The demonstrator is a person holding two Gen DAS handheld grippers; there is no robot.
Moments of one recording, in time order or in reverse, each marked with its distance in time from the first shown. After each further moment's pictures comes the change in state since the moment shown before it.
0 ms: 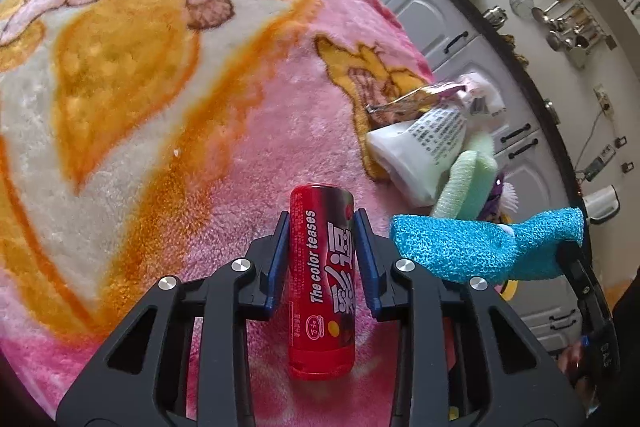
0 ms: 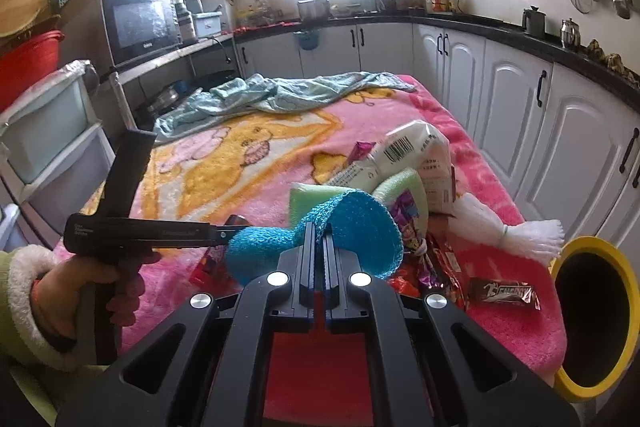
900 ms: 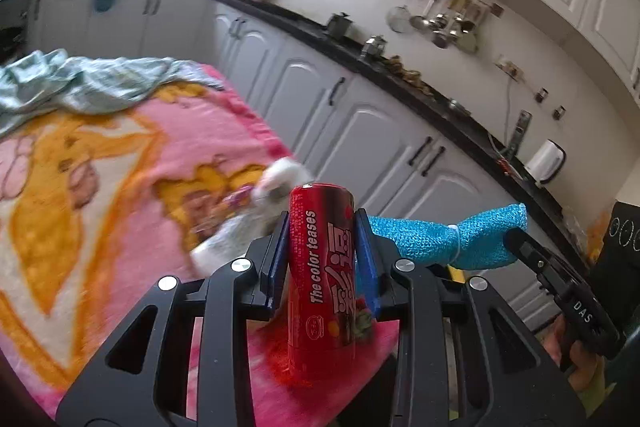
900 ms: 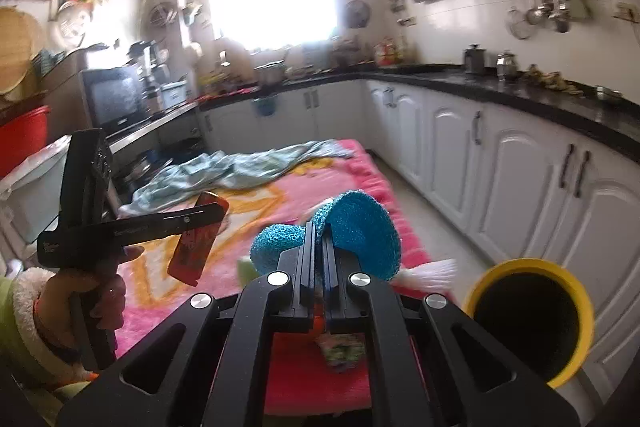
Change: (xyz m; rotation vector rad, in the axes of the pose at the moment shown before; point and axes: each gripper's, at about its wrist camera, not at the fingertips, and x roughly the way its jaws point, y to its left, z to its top) left arm -0.060 -0.155 0.016 0.353 -0.246 -0.201; right arm -0.119 -0.055 0.018 0.100 -0.222 -0.149
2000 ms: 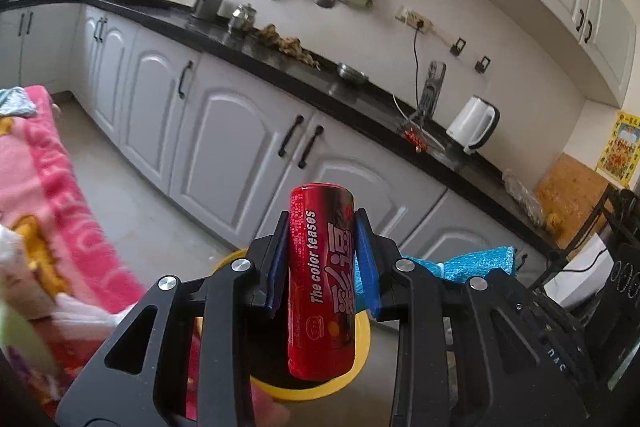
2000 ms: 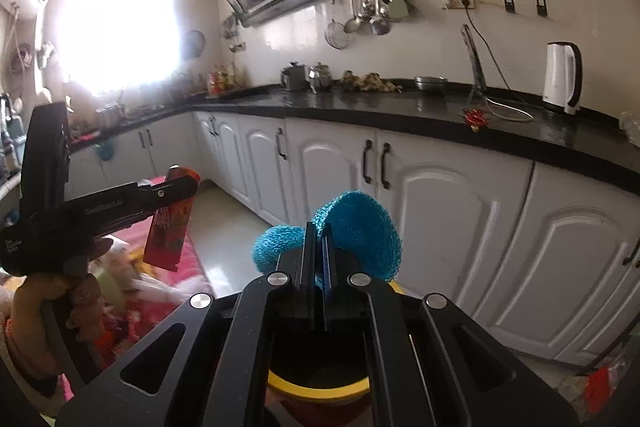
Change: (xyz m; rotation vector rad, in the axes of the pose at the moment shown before) left arm 0.186 -0.210 0.006 0.165 0.069 -0.304; right arm -0.083 -0.179 -0.020 0.165 -0.074 -0.562
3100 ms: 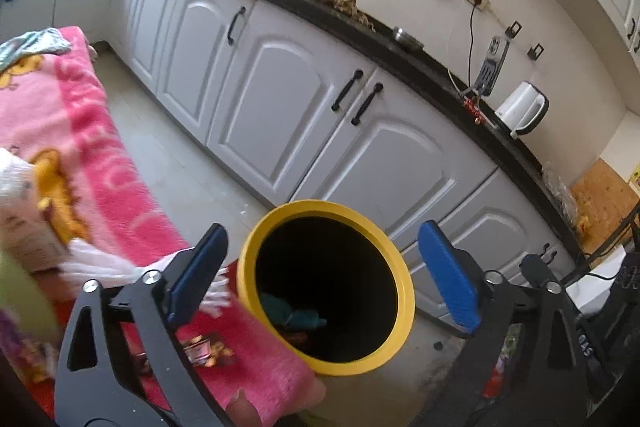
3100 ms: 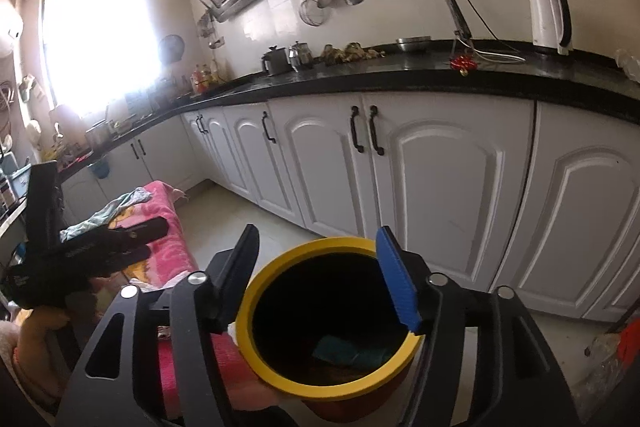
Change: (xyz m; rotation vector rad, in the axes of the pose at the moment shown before) left arm 0.005 0.057 -0.026 -0.122 0.116 0.133; right arm 0.037 -0.027 -0.027 0.154 0.053 0.045
